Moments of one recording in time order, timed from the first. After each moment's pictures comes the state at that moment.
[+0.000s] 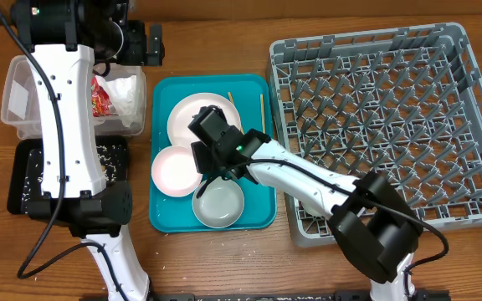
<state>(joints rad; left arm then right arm) 0.00 2.10 2.62 -1.62 0.16 0.00 0.85 2.02 1.48 -0.48 -0.02 0.56</state>
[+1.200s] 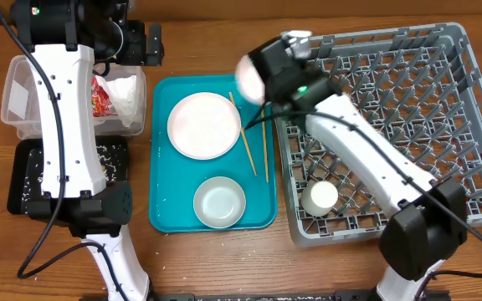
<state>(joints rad) 0.00 2.10 2.62 -1.61 0.15 0.00 0.55 1.89 1.71 -0.79 0.58 0.52</state>
